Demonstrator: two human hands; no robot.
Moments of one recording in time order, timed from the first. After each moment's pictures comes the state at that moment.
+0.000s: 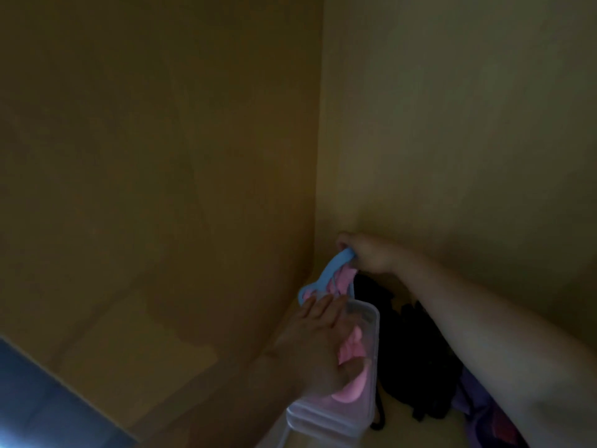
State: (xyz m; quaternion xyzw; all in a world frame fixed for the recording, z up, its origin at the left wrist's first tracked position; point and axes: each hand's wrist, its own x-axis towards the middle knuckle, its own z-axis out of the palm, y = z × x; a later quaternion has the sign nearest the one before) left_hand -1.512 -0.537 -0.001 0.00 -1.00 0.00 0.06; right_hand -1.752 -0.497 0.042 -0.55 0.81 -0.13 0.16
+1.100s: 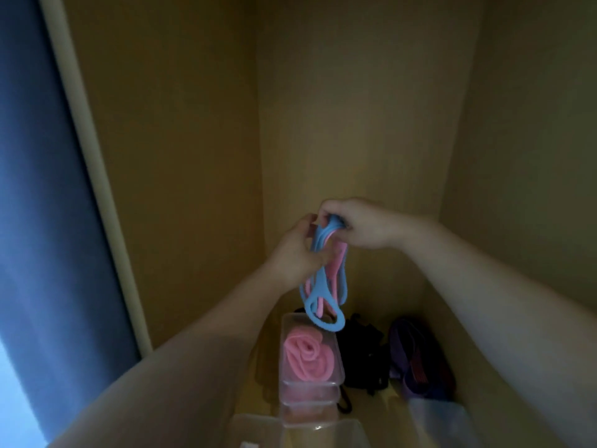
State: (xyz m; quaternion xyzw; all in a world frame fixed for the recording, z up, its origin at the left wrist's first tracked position) left_hand -1.495 -0.517 0.193 -0.06 -0.84 -0.50 0.21; right_hand -1.567 -0.370 0.260 -0.51 0.84 -0.17 -0.09
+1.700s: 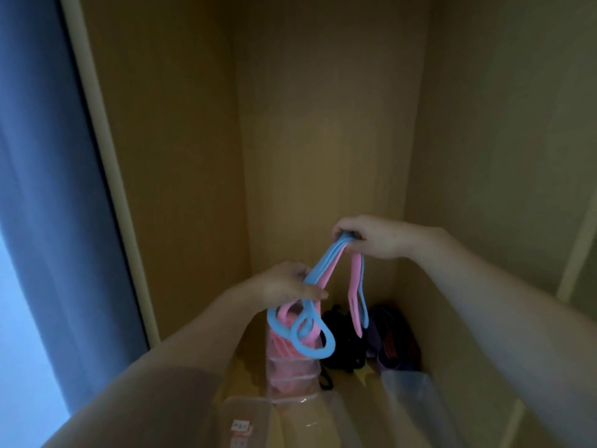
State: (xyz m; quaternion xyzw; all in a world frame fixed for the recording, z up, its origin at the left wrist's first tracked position) left_hand -1.431 -0.495 0.183 -0.05 -0.87 -0.49 -0.06; right_hand -1.519 -0.298 0.251 -0.45 0.88 -0.16 -0.03
